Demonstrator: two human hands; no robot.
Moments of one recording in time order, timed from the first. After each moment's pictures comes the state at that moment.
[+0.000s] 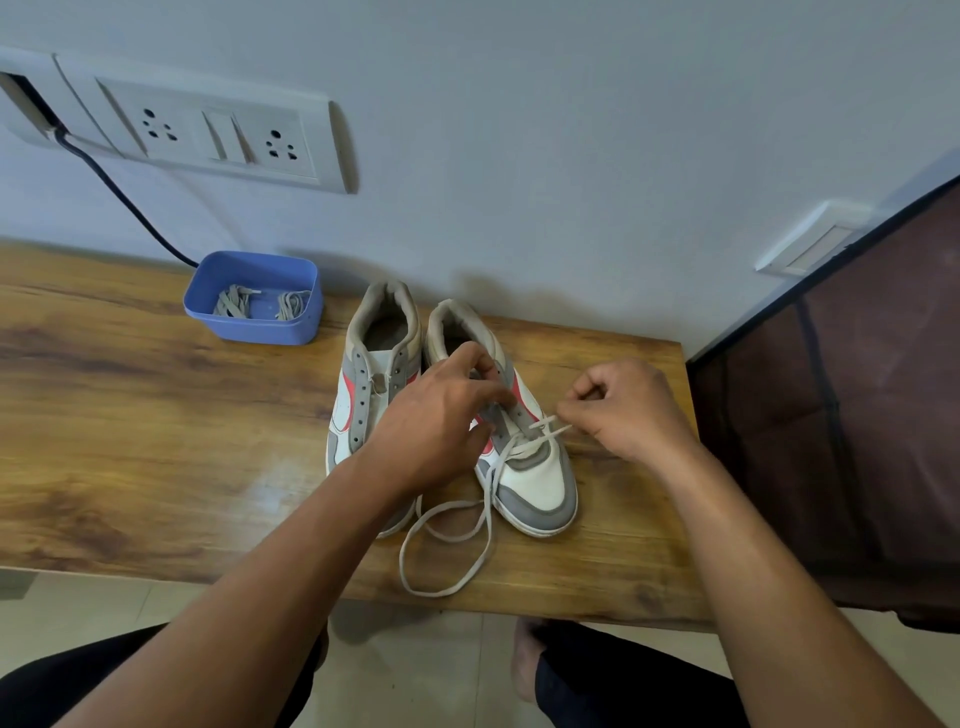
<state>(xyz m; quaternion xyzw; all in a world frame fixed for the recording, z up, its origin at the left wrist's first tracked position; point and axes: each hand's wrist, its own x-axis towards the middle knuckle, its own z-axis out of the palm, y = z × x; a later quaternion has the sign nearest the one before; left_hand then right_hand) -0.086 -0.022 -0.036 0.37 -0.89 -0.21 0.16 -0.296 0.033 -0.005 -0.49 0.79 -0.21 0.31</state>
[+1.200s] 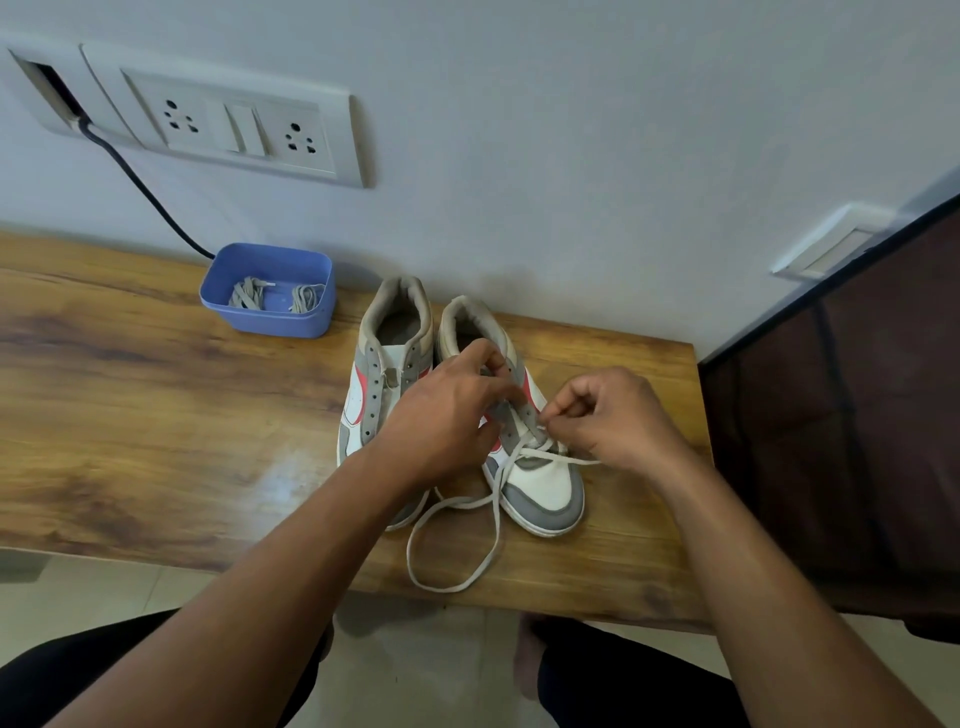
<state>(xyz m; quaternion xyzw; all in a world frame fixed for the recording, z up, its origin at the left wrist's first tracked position) -0.083 -0.021 -0.034 0.37 -0.89 -0.22 0.16 -0.287 0.036 -0.008 -0.52 0.75 -0.20 0.36</state>
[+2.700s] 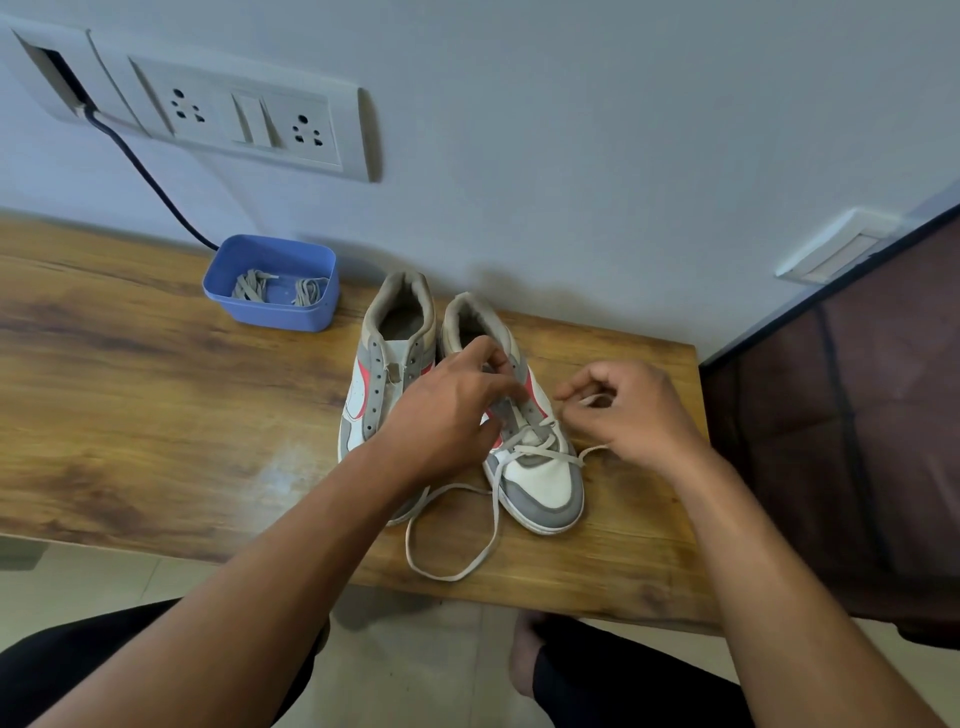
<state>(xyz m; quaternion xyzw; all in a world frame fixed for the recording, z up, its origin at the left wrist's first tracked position) -0.082 -0.018 -0.033 0.37 -0.88 -0.22 0.17 -0.299 0.037 -0.006 -0.55 0.74 -0.23 0.32</state>
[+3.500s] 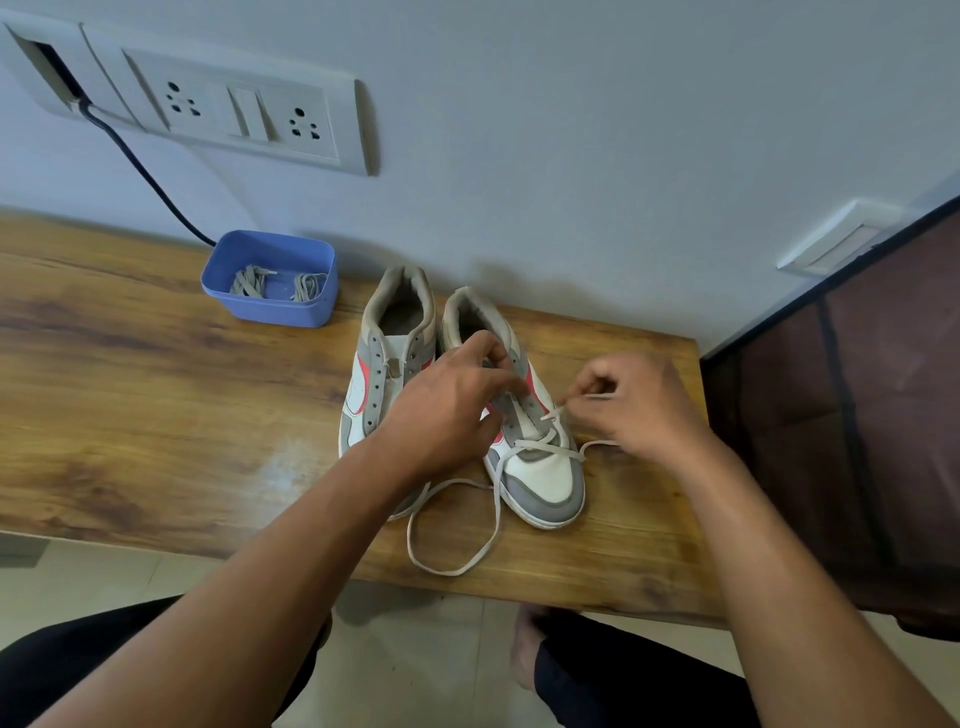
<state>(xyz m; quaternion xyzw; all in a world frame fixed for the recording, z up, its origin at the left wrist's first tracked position) -0.082 -0.018 -0.032 0.37 -0.89 -0.22 0.18 -0.300 0.034 -0.007 -0.58 0.74 -0.21 0.27</state>
